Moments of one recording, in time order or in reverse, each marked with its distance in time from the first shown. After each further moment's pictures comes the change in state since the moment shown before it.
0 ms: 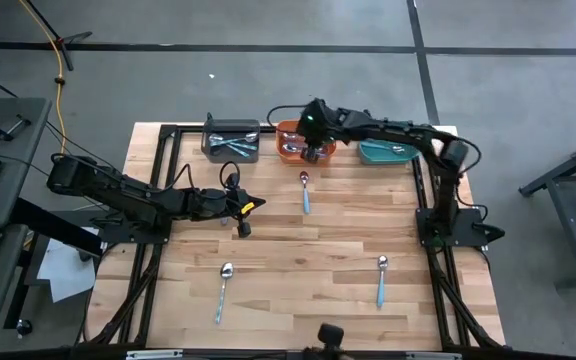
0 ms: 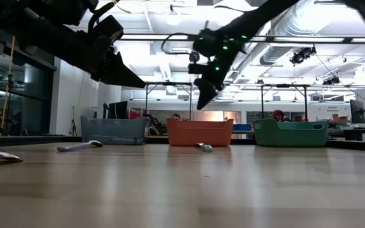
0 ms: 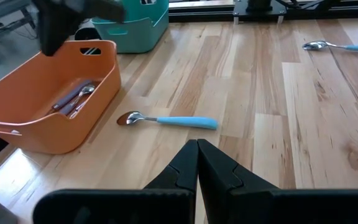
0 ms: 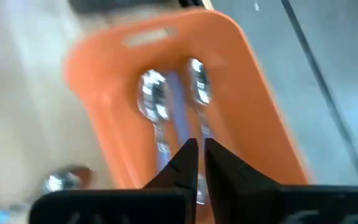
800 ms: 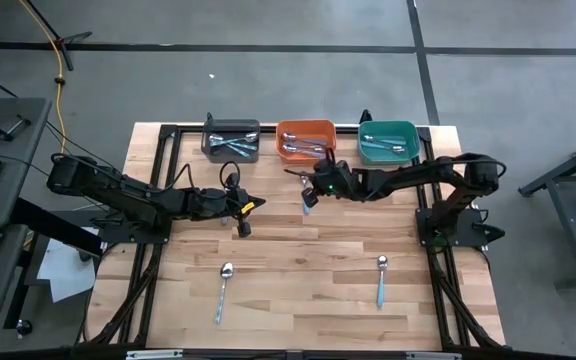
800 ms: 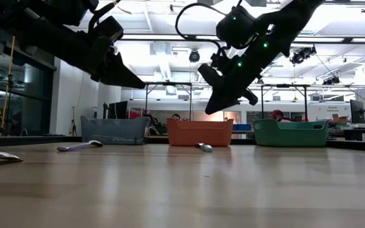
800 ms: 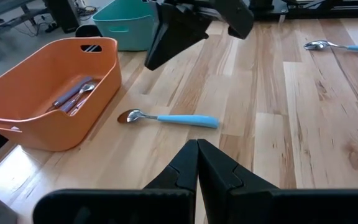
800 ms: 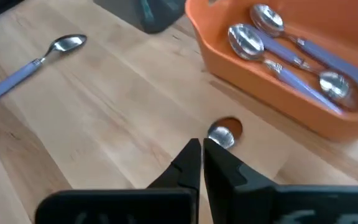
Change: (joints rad) left arm 0.002 0.000 0.000 -0.005 0.000 -0.010; right arm 0.358 -0.258 -0.603 0.519 0.268 0.799
